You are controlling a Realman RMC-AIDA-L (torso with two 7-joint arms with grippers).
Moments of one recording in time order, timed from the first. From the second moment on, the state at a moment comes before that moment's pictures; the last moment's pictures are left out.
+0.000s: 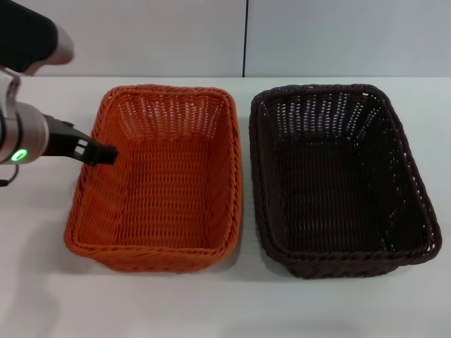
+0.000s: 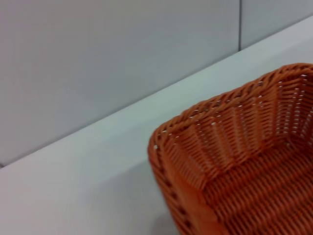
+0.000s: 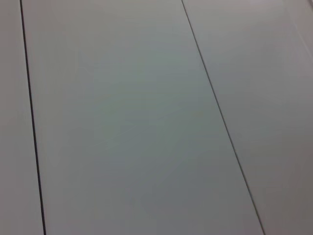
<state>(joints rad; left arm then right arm) -0.31 -2.06 -1.58 -1.74 2.89 -1.23 0.25 0.33 2.08 -0.96 0.03 0.09 -1.56 0.32</state>
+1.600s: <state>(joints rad) -0.42 -2.06 -1.56 -1.46 2.89 -1.09 0.26 0.33 2.08 -0.97 0.03 0.09 -1.56 0.32</state>
